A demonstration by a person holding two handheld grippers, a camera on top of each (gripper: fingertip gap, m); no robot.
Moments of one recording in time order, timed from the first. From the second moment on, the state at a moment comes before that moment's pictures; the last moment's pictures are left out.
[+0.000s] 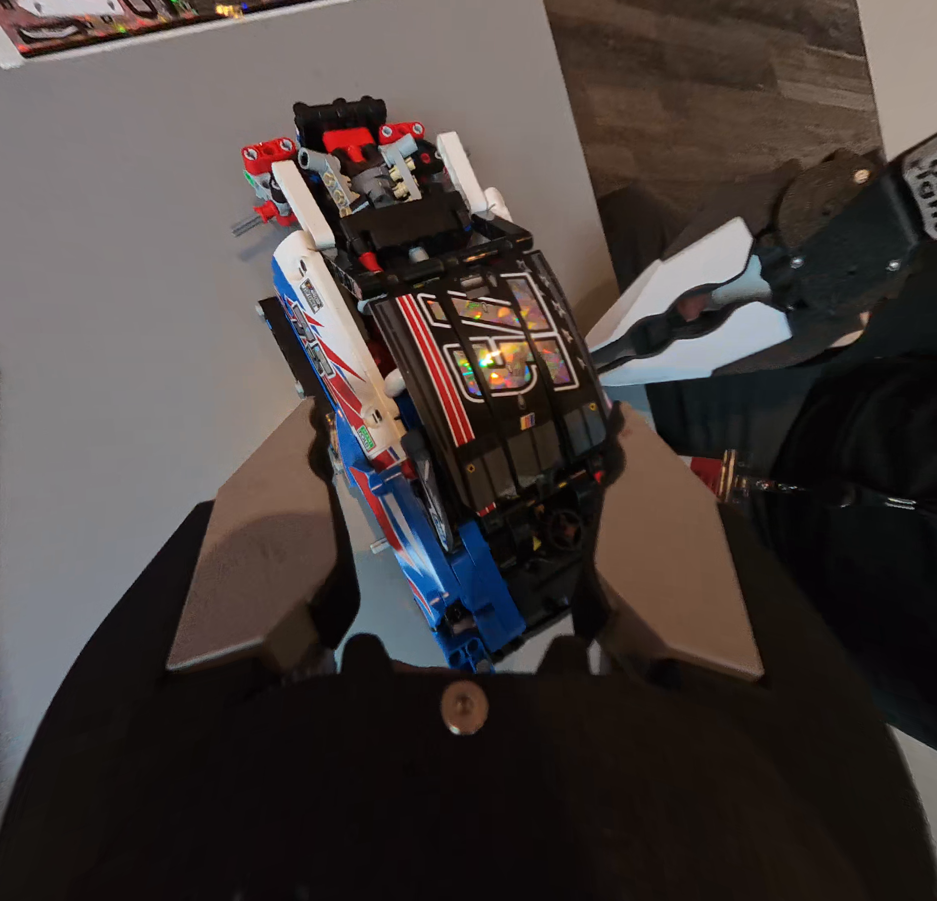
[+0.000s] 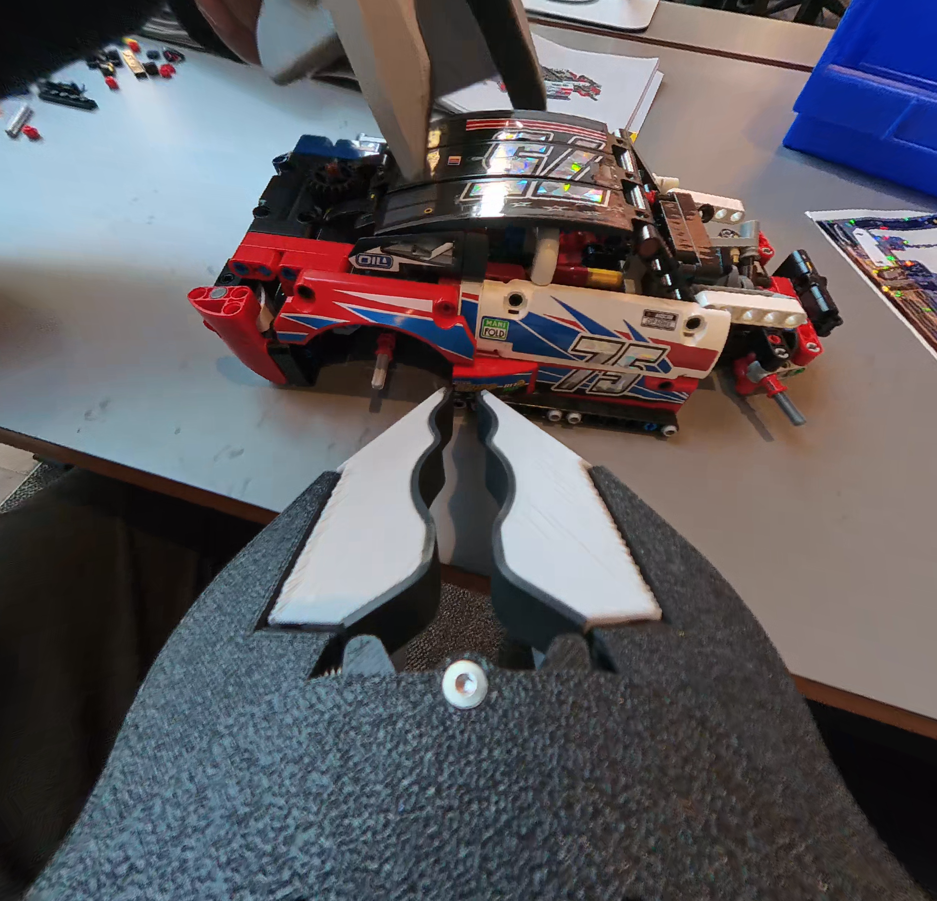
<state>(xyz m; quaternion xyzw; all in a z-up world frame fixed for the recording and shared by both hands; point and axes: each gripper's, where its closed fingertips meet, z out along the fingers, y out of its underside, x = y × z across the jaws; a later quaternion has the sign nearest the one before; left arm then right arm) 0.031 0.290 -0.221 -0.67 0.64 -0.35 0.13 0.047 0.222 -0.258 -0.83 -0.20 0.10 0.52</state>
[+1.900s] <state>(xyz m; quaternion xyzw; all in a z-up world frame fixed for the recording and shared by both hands) 0.041 0.289 -0.202 -0.68 0.61 -0.38 0.15 0.057 0.215 -0.244 -0.81 -0.27 -0.04 0.52</state>
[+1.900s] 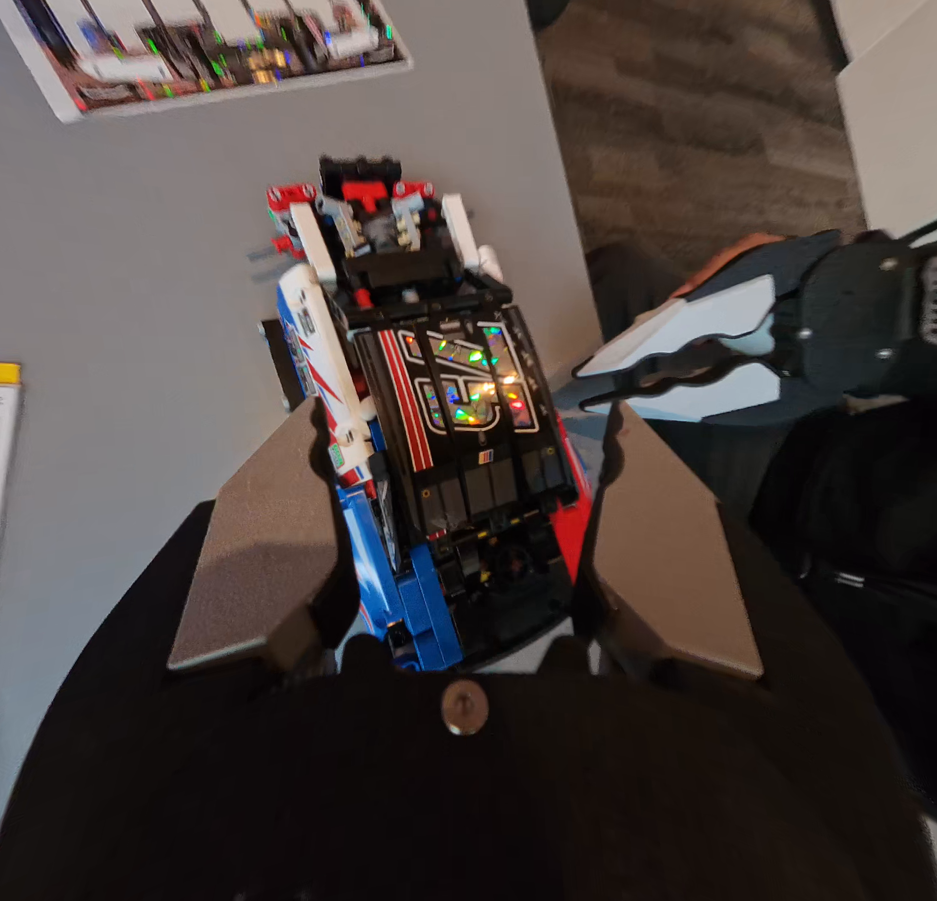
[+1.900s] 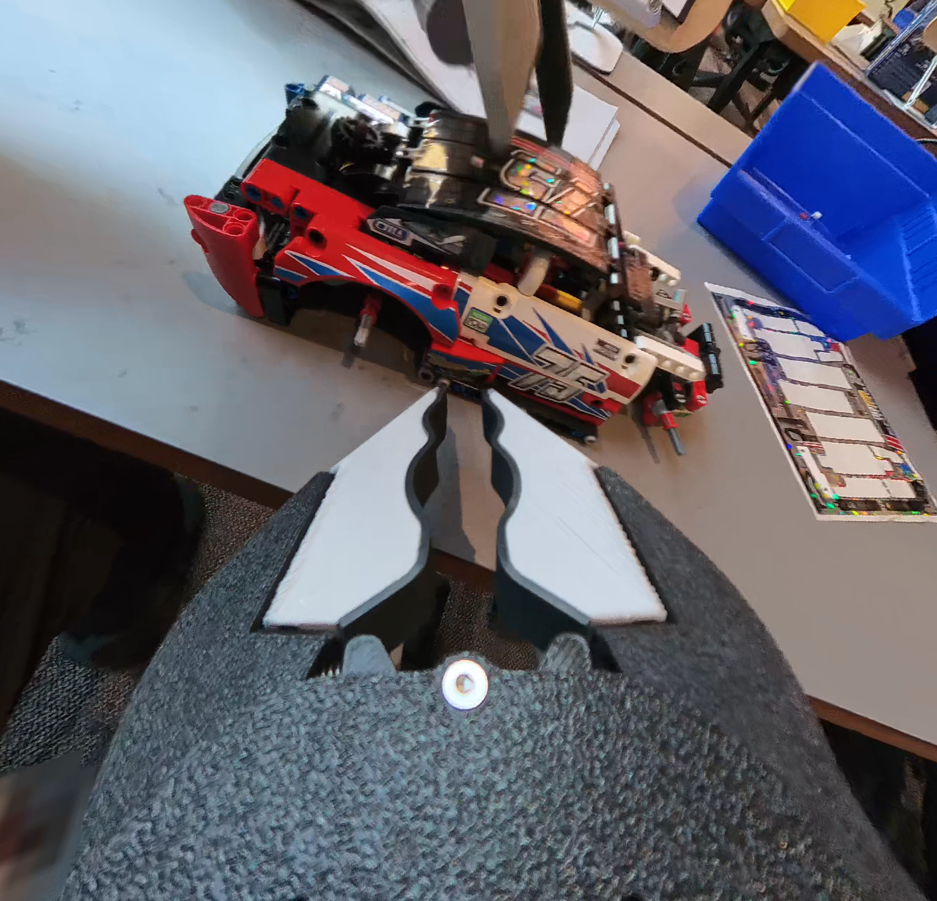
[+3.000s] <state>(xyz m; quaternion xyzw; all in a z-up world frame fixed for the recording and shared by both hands) -0.129 0.273 -0.228 -0.77 0.37 -0.21 0.48 0.149 0.388 -0.181 -0.68 -0.33 0.19 0.63</state>
